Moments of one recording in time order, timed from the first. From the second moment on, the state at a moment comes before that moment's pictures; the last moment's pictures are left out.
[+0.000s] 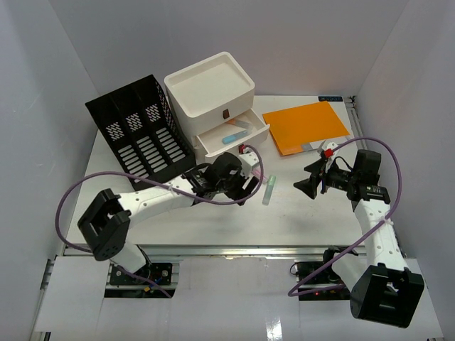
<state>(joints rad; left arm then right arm) -0.92 1.55 1.07 -0.23 -0.04 -0.06 -0.14 0.96 0.69 -0.40 -1.06 -0.57</state>
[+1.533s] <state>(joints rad) -0.80 1.95 1.28 -0.30 0.05 0.07 -0.14 0.98 0.69 -0.40 -1.06 -0.58</state>
